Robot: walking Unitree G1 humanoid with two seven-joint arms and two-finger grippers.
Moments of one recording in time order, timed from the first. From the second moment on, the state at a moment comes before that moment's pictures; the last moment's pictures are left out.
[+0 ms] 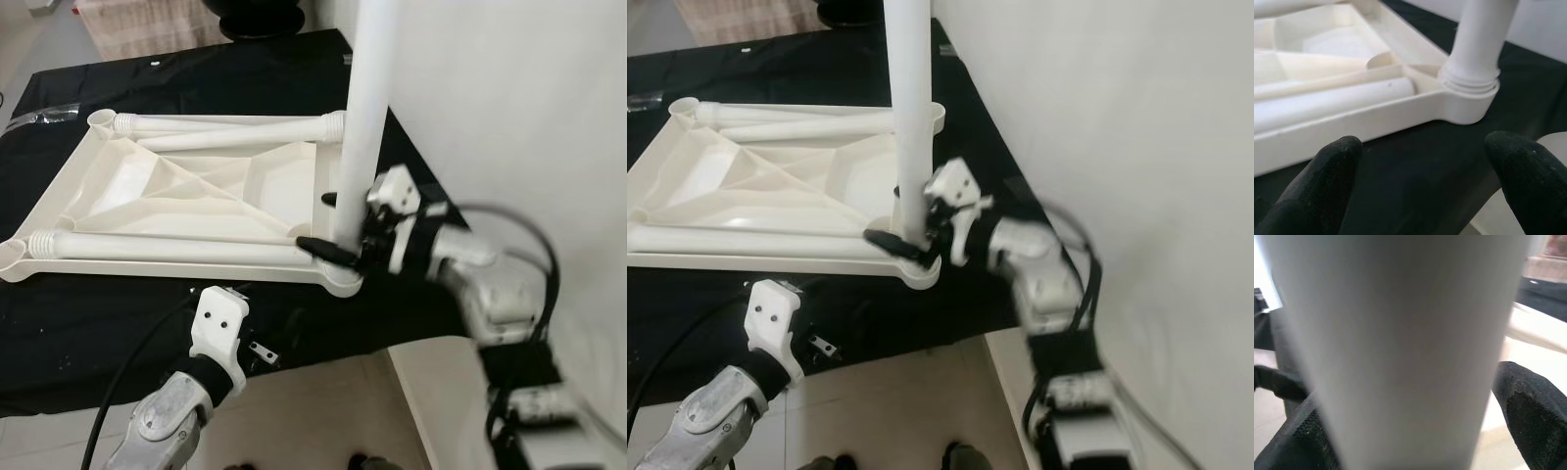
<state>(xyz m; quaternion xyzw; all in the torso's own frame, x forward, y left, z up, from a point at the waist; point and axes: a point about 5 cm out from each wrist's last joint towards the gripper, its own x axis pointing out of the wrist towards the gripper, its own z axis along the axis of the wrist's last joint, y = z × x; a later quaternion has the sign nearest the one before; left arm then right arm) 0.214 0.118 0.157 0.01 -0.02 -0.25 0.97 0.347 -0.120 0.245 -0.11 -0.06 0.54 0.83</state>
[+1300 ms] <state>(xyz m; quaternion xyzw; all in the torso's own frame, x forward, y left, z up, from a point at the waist) 0.214 0.120 0.156 0.02 -0.01 -0.26 0.97 0.309 -0.083 0.216 -0.05 -0.08 0.20 0.98</state>
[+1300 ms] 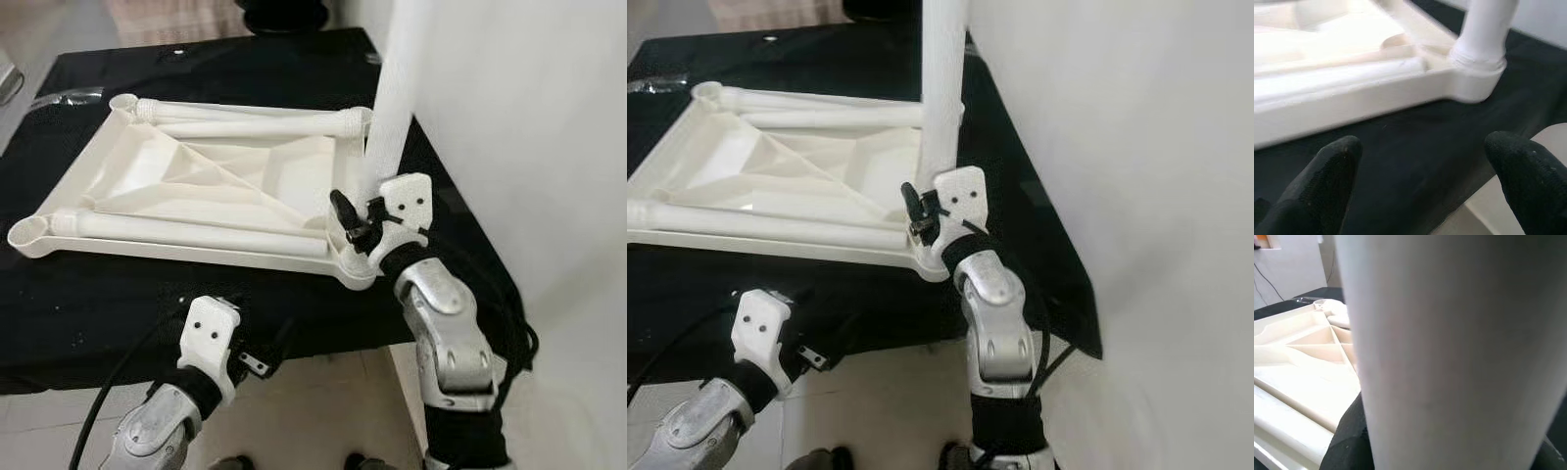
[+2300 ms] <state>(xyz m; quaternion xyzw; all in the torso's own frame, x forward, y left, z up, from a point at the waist) 0.202 0.119 0.159 0.02 -0.02 -0.26 0.97 0.355 -0.091 0.267 -0.05 -0.07 0.63 0.77</state>
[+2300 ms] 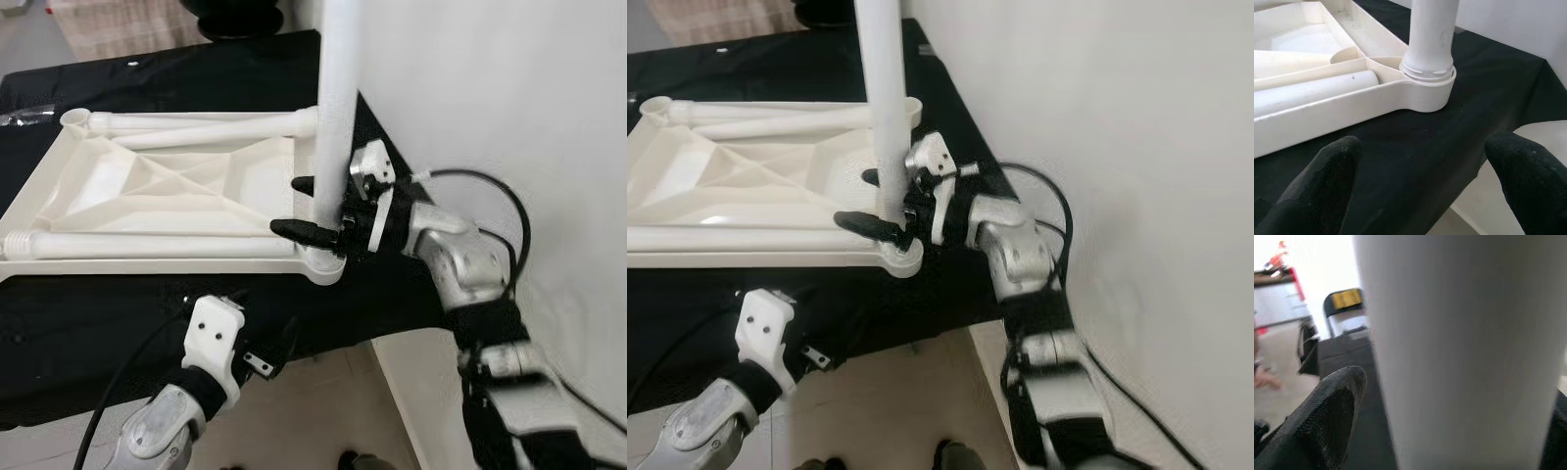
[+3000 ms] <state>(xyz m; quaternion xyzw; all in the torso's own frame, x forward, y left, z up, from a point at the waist) 0.201 0.118 0.161 0.02 -0.02 -0.26 0.97 0.349 -0.115 0.260 -0.11 -0.10 0.60 0.79</state>
